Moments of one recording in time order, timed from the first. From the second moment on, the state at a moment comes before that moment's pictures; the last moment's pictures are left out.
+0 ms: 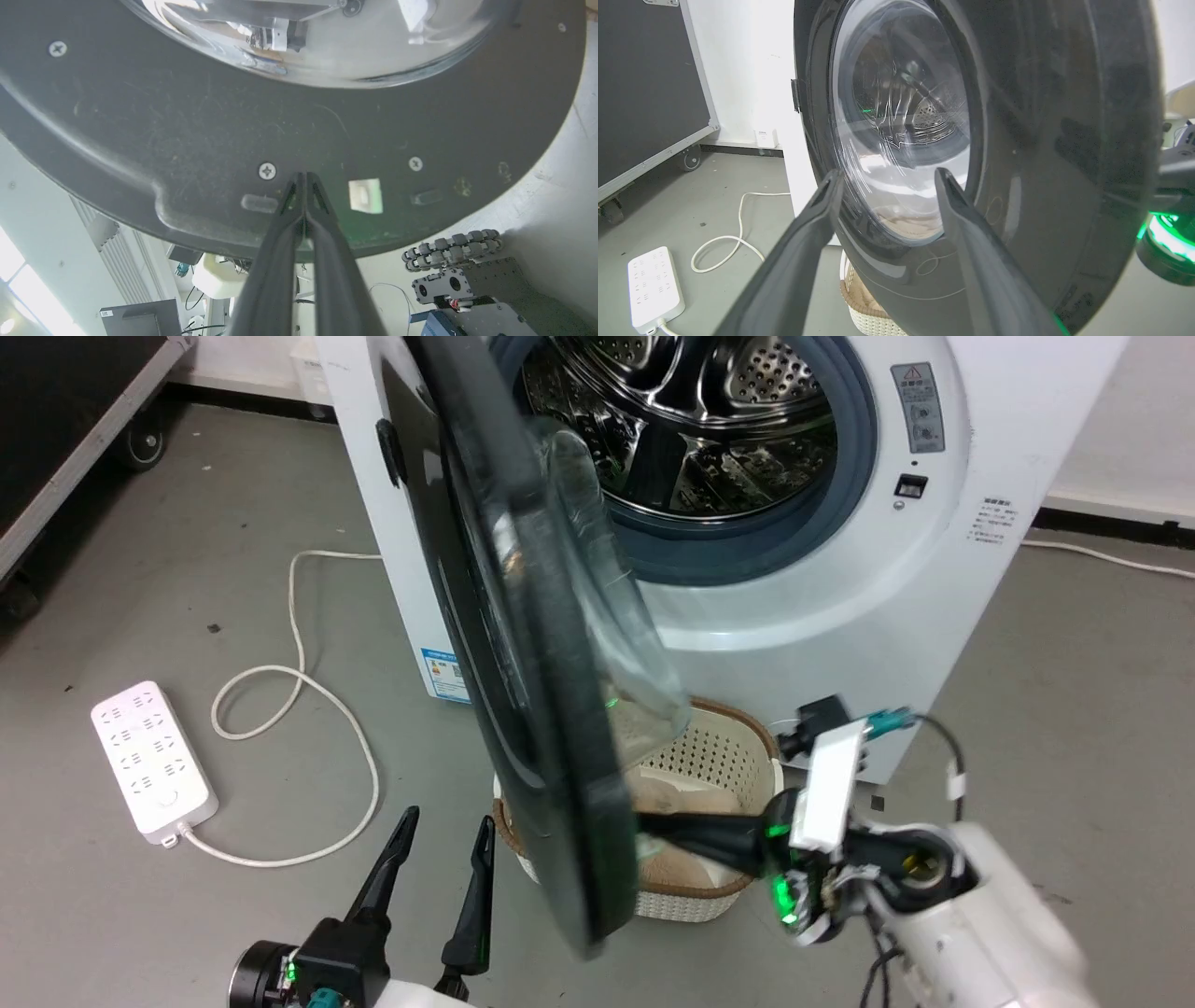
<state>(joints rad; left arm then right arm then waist) 0.04 0.05 -0.16 0.02 -0.10 -0.06 -0.26 -0.57 -0.05 0.32 0.65 1.58 0.13 0.91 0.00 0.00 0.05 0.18</state>
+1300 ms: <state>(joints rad) 0.10 0.11 -0.08 0.02 -0.18 -0.05 -0.26 0.08 -0.07 0.00 -0.06 0.07 0.13 -0.22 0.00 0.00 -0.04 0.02</state>
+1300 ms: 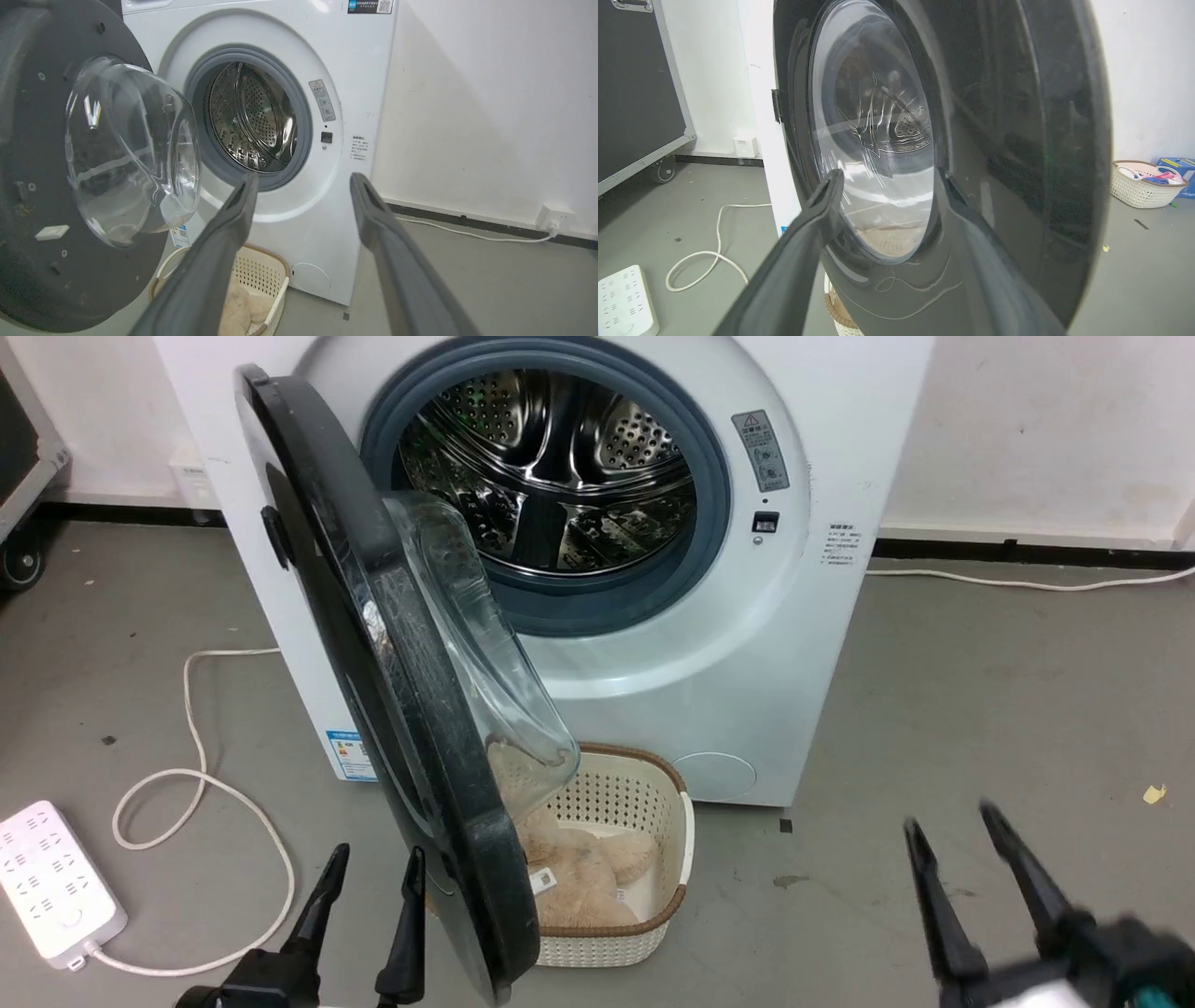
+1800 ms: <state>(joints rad) 0.11 0.11 -0.10 0.05 -0.18 -0.03 -0.26 0.19 -0.05 -0.02 -0.03 0.11 0.13 -0.23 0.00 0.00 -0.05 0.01</state>
